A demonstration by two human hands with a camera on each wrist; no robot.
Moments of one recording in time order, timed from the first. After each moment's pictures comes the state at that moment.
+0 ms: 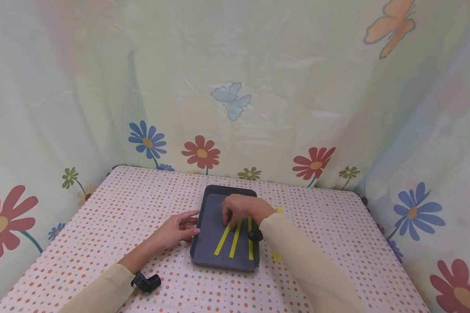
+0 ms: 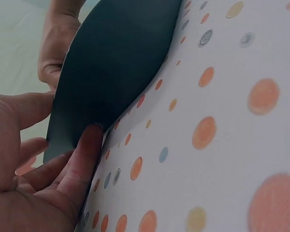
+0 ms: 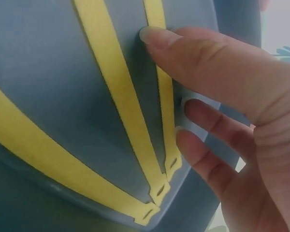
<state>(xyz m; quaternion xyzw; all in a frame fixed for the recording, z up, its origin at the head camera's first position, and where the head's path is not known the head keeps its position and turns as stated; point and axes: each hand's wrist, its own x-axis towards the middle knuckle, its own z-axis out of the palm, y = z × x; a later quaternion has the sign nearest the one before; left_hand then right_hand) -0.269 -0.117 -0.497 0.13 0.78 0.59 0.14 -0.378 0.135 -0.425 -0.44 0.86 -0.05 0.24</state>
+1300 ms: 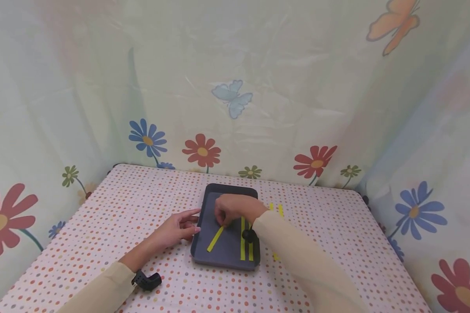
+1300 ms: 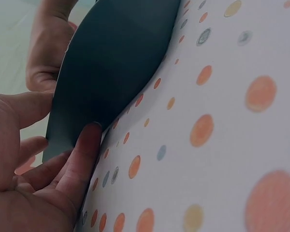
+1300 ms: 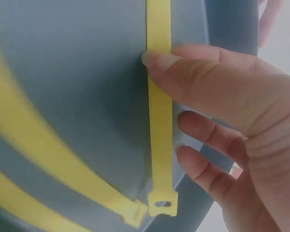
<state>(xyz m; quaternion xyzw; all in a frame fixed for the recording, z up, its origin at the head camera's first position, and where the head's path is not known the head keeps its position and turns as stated) -0.269 -0.116 -0.494 0.13 0.77 0.61 0.15 -0.370 0.108 -0.422 -0.47 0.85 0.01 0.24</state>
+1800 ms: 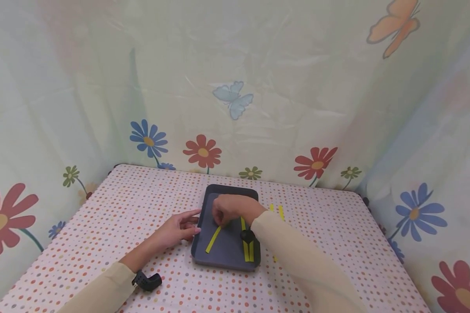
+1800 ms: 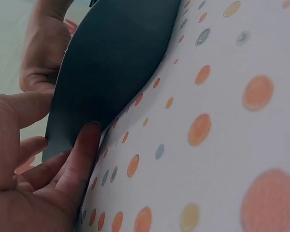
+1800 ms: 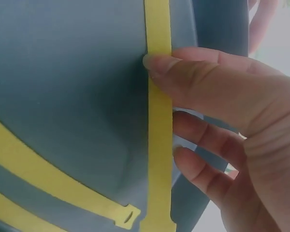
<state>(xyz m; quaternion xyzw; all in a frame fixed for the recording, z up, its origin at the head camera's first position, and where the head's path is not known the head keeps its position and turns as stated) -0.269 -0.117 -0.497 0.13 0.78 0.60 0.14 -0.368 0.098 -0.420 -0.45 0.86 0.03 0.24</state>
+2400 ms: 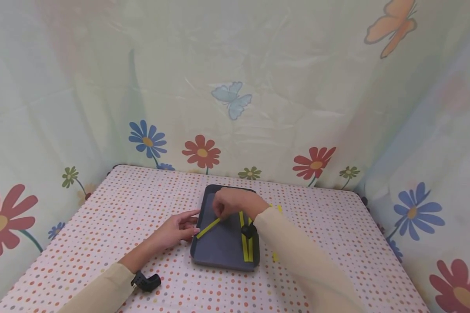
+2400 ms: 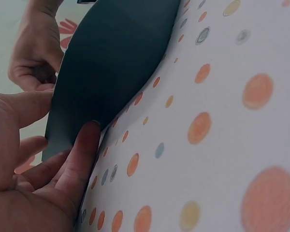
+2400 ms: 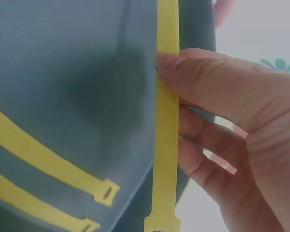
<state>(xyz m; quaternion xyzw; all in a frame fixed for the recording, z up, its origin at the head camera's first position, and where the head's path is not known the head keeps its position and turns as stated) -0.269 -0.117 -0.498 0.13 0.78 0.60 0.14 -0.371 0.107 -0.401 -0.43 0.87 -0.03 0.23</state>
